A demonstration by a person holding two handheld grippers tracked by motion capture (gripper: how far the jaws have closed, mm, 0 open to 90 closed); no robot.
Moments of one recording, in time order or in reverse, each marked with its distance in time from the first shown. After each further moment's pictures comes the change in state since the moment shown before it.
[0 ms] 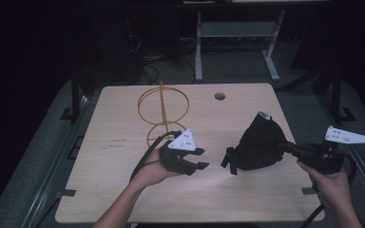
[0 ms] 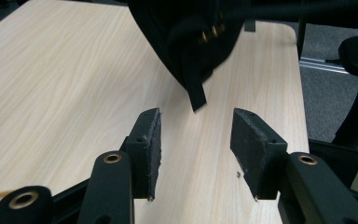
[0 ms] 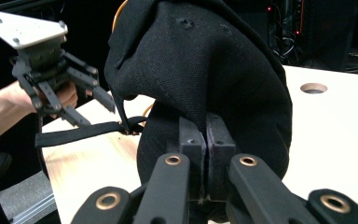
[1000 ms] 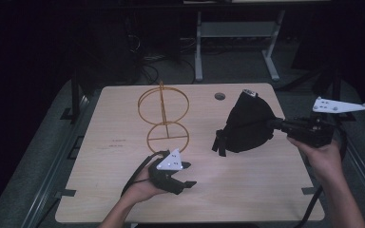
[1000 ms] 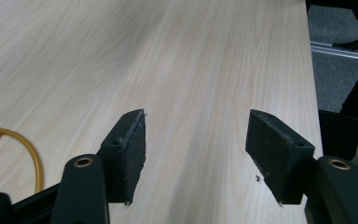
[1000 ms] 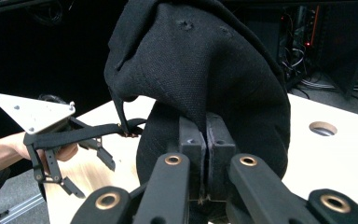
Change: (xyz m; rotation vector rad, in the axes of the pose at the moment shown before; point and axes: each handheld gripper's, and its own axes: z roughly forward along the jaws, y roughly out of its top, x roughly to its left) left arm -0.014 -0.061 0.004 0.023 0.018 -0.008; right arm 0.009 0.068 0.032 0.029 0.028 -0.076
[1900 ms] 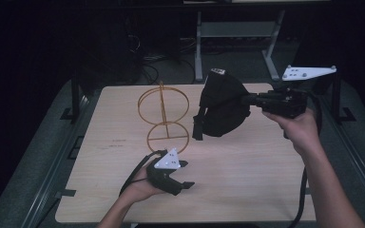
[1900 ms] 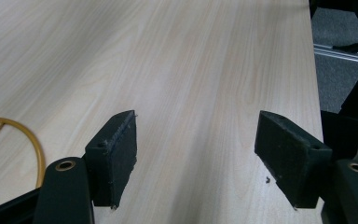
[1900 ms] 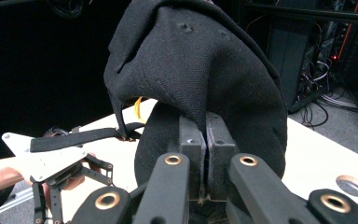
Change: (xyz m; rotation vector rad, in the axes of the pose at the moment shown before) left arm 0.004 -0.004 -0.004 -0.003 -0.005 -0.032; right arm 0.017 0.074 0.056 0.045 0.072 -0.093
